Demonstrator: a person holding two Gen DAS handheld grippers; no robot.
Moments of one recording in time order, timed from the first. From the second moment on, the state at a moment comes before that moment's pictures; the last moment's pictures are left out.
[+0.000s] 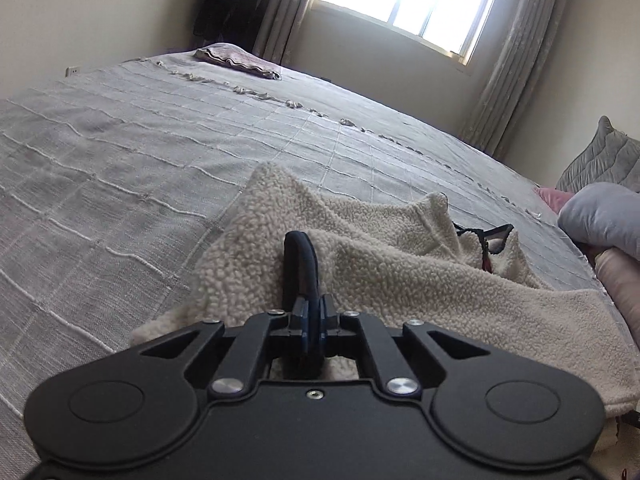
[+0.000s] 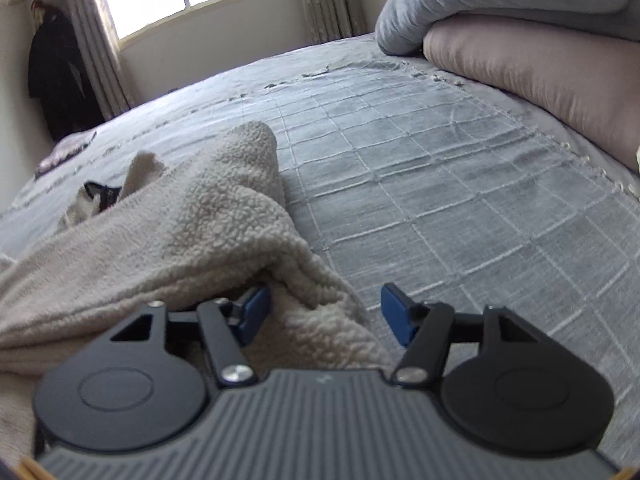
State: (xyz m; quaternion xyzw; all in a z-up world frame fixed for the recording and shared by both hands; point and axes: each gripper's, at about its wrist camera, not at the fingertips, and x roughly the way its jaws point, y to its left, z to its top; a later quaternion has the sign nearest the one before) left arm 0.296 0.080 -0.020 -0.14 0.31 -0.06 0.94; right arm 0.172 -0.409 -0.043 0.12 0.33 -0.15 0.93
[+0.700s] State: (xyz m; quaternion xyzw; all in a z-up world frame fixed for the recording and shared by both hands) left arm 0.278 0.049 0.030 -0.02 0.22 -0.08 0.97; right arm 0.177 -0.410 0.026 0.14 0.24 -0.08 0.96
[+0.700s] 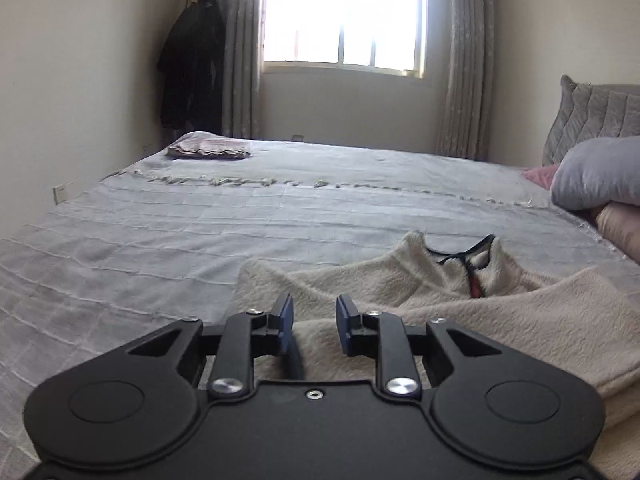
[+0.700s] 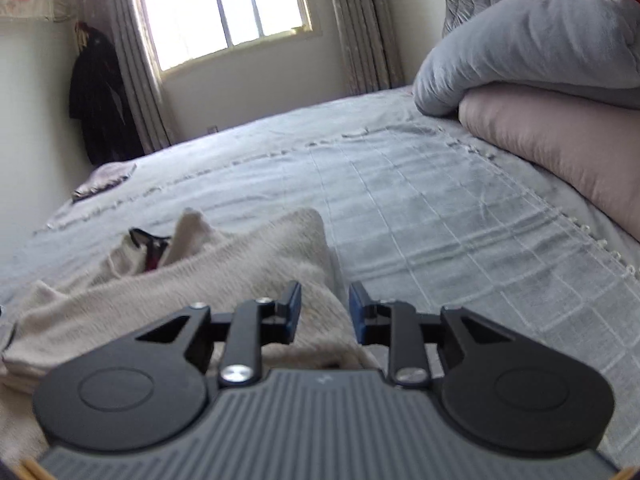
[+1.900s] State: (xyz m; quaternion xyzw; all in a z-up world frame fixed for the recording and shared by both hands) left arm 0.142 0.073 0.033 -0.08 0.31 -0.11 0.94; right arm 0.091 -0.369 0.042 0.13 0.30 -0.10 0.94
